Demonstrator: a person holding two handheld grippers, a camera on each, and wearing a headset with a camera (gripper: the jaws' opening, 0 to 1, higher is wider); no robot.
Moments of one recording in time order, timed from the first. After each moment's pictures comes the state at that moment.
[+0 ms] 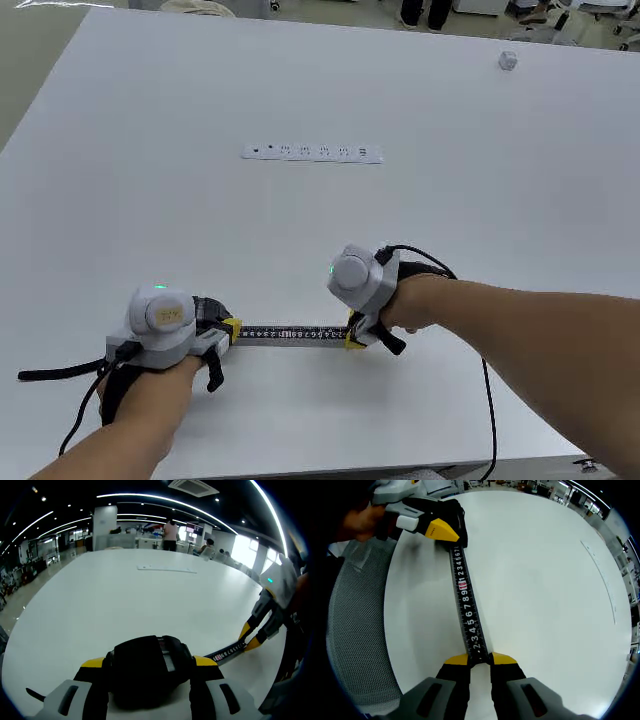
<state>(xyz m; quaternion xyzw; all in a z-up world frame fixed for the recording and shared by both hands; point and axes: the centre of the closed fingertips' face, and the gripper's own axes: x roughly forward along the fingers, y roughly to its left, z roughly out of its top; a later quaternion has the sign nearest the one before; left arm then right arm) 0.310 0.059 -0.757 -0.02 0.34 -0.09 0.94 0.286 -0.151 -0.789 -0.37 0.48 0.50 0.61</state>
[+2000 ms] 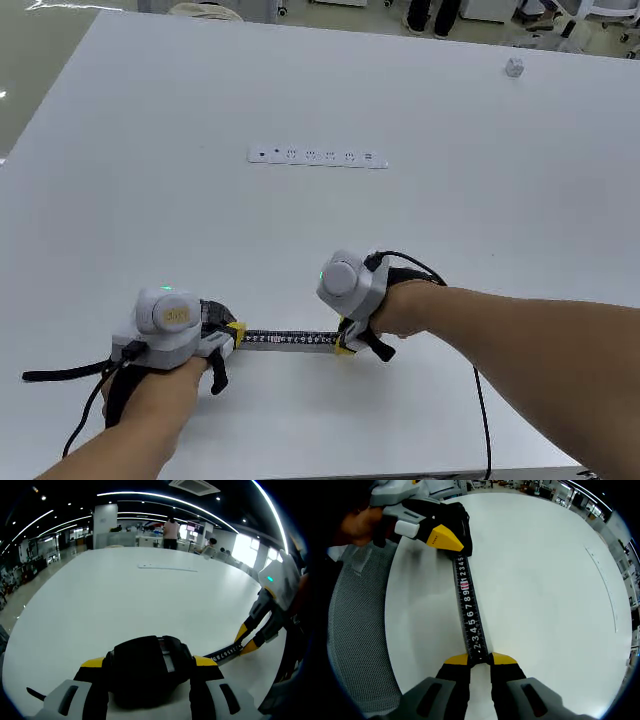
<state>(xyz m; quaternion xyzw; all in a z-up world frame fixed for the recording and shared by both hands) 0.309 0.060 -0.759 -0.02 0.35 -0.09 0.93 0.285 -0.128 -0.790 -0.37 0.48 0.51 0.61</state>
